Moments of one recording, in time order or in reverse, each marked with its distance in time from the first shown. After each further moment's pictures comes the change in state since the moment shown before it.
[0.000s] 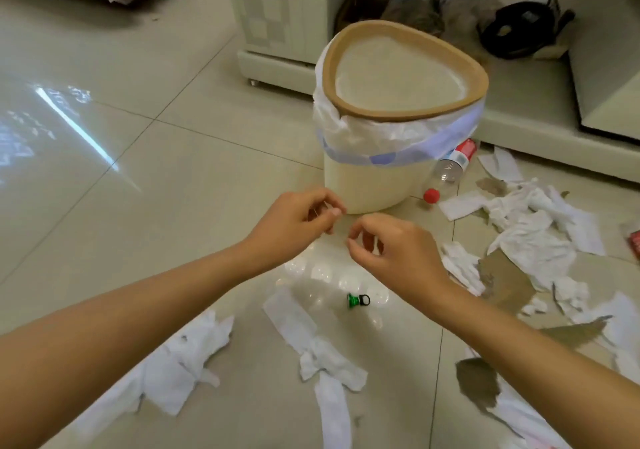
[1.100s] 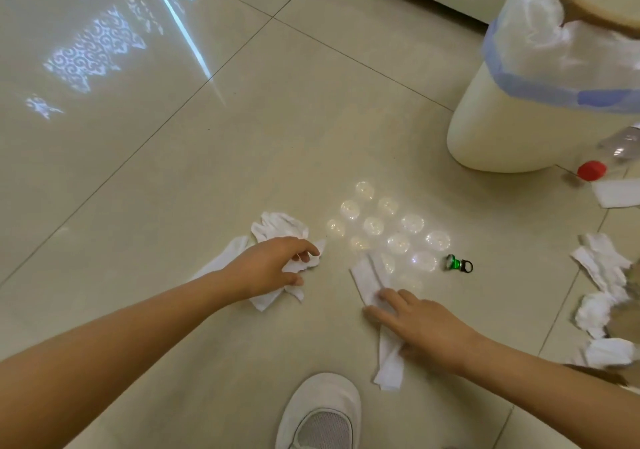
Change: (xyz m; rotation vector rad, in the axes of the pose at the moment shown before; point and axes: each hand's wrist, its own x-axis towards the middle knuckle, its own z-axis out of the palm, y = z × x) left_hand -0.187 -0.162 -0.020 0.266 -0.297 -0.491; right_hand -0.102 -0.010 0.138 -0.334 -1.044 -0.509
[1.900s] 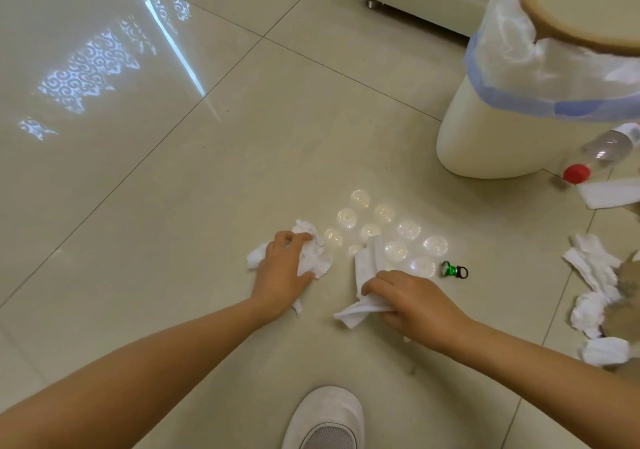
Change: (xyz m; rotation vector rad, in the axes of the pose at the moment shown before) left_hand 0.025 0.004 0.040 -0.121 0.379 -0.205; right_hand 0.016 0.003 -0.028 0.273 0.502 0.005
